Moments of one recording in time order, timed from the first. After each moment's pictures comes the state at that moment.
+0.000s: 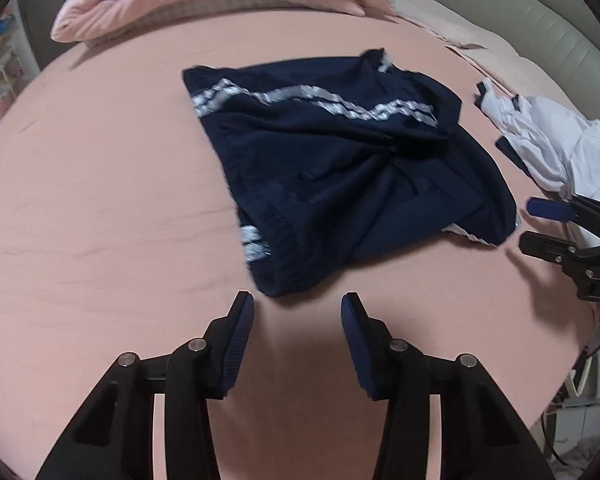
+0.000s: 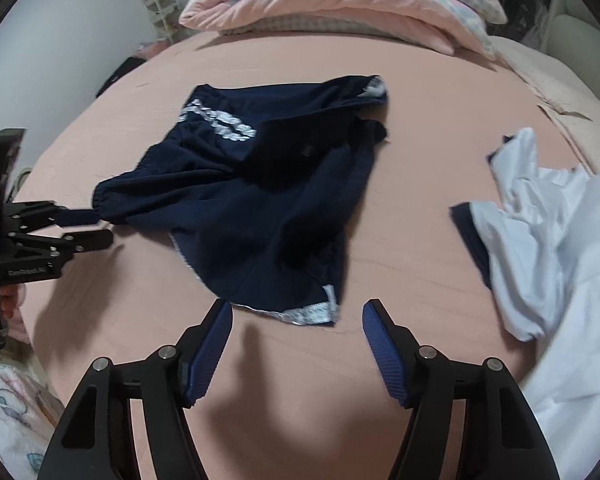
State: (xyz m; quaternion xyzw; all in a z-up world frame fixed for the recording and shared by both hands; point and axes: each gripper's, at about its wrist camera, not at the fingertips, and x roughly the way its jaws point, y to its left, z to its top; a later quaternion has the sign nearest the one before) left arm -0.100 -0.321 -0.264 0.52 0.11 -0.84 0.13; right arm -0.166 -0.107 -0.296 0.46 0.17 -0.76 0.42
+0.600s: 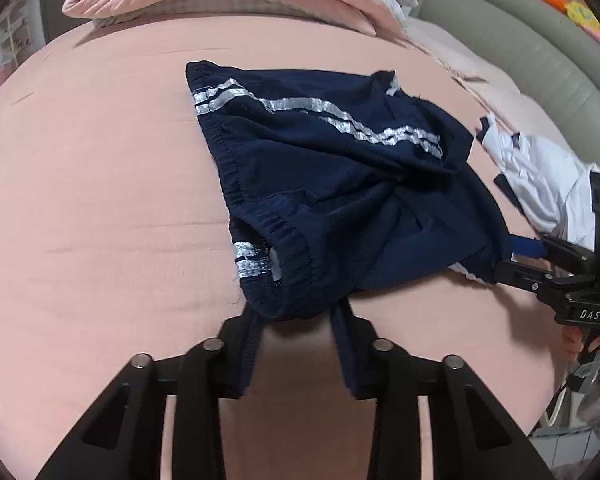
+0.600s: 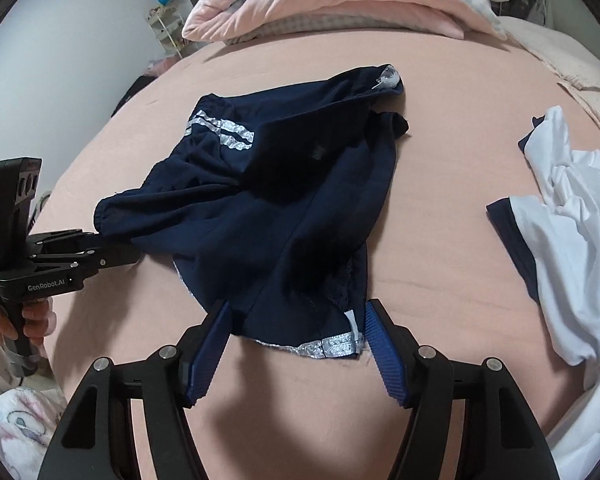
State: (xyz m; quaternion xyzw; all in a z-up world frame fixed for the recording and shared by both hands) left arm -0.105 -0.337 -0.273 0.48 0.18 -0.85 0.12; right arm -0.185 -0.116 -0.310 0.48 0.11 -0.75 0.45
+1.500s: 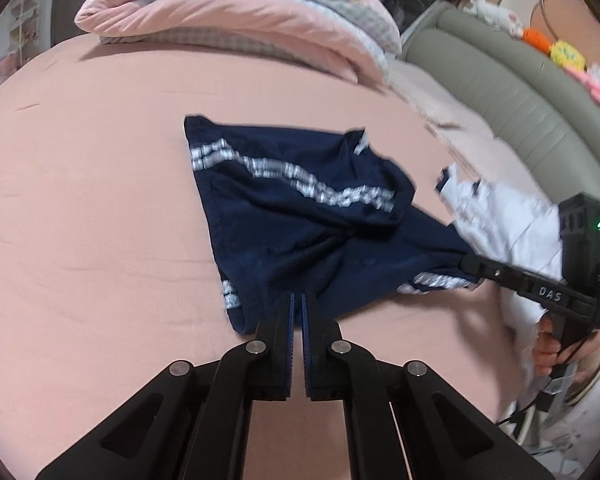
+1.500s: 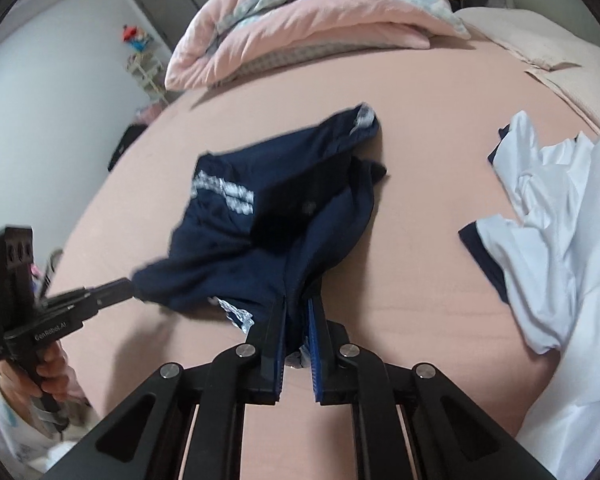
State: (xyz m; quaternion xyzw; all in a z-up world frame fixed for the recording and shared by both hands) left arm -0.086 -0.342 -0.215 0.41 0.22 -0.88 0.09; right arm -0.199 -0.098 -0.263 0.48 0.01 -0.76 0.43
